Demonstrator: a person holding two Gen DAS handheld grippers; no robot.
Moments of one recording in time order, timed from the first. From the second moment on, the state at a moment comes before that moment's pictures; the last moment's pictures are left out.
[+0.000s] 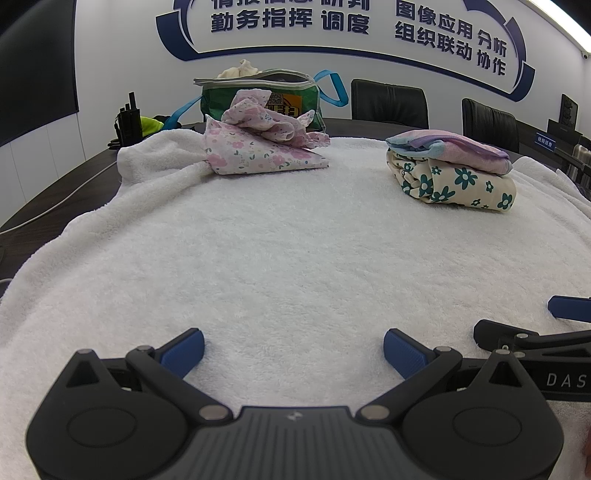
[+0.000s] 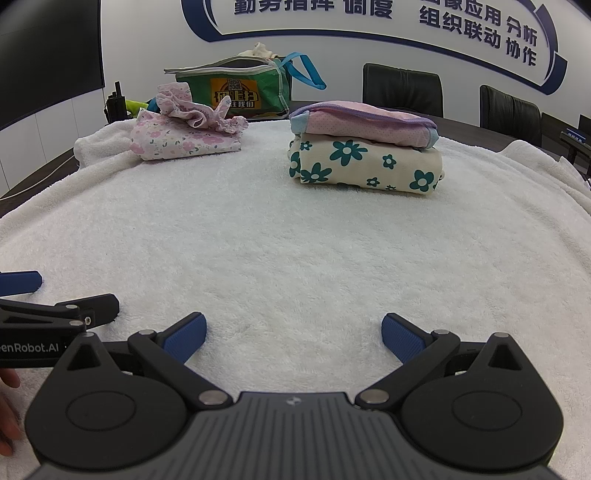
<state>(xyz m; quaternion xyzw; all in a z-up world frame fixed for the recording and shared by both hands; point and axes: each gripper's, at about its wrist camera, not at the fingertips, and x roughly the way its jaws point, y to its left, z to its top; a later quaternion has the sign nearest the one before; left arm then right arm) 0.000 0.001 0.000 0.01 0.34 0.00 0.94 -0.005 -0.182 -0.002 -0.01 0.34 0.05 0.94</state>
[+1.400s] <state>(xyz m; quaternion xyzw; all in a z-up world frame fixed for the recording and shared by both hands) 0.250 0.157 0.075 -0.18 0.36 0.01 0.92 0.286 -0.093 0.101 0.04 0.35 0.15 0.92</state>
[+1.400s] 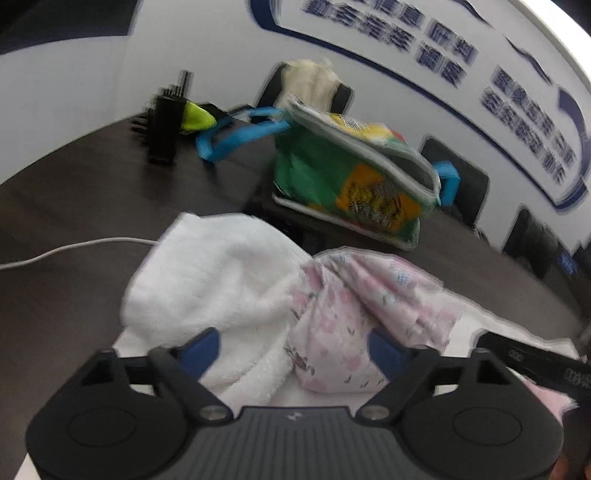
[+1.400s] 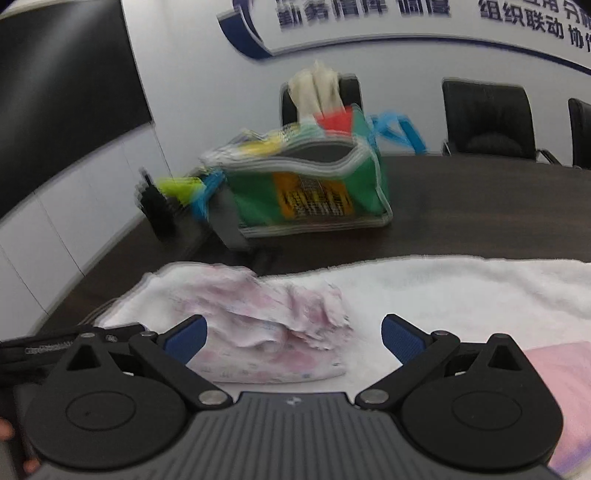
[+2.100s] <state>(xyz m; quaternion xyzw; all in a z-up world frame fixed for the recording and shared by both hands) 0.049 0.166 0.154 -0.23 0.14 -0.11 0.96 0.141 -0.104 0.229 0.05 0.15 0.34 0.93</state>
